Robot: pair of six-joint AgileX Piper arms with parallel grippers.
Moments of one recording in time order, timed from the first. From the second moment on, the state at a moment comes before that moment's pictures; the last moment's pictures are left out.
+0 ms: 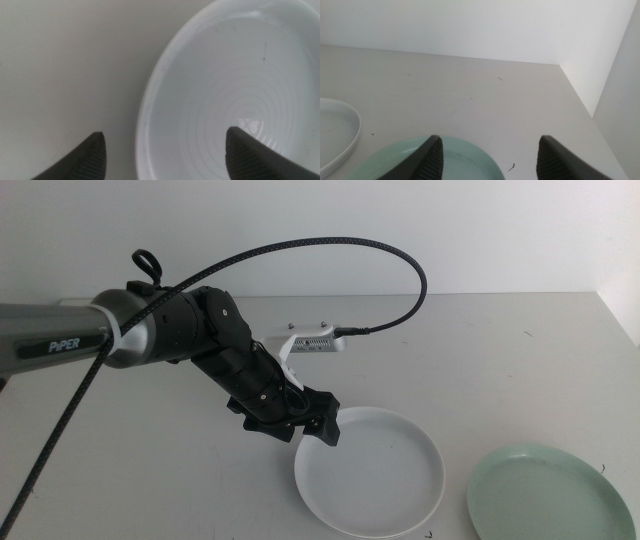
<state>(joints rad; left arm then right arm) -0.44 1.92 -1.26 -0.62 0.71 0.34 0.06 -0.01 0.03 -0.13 0.22 0.09</state>
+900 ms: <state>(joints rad) -0.34 1.22 -1.36 -0.52 1.11 0.60 0.06 -0.01 0.03 -0.13 0.22 0.09</state>
